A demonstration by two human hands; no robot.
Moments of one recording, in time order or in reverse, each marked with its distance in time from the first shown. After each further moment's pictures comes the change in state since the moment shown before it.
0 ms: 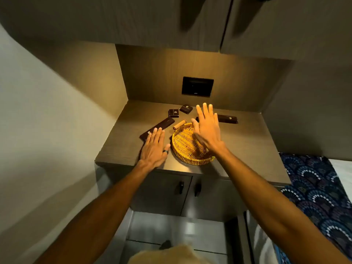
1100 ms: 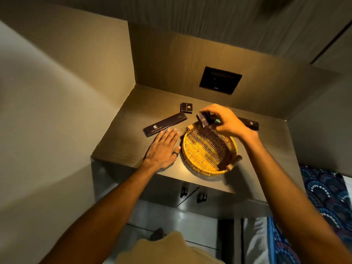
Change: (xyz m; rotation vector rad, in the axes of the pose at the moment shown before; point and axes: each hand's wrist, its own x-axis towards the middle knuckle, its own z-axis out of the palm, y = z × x) left_hand 0.048 -0.034 0.050 0.035 -0.093 0.090; right_hand 0.097 0.020 -0.004 0.184 -0.483 -0.289
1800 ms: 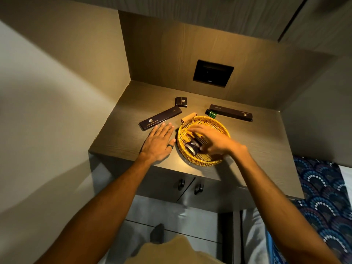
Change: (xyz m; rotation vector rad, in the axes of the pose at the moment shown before) left_hand -0.006 0.006 -0.001 -0.047 -0.001 -0.012; right_hand -0.063 -0.008 0.054 -0.097 -0.270 -0.031
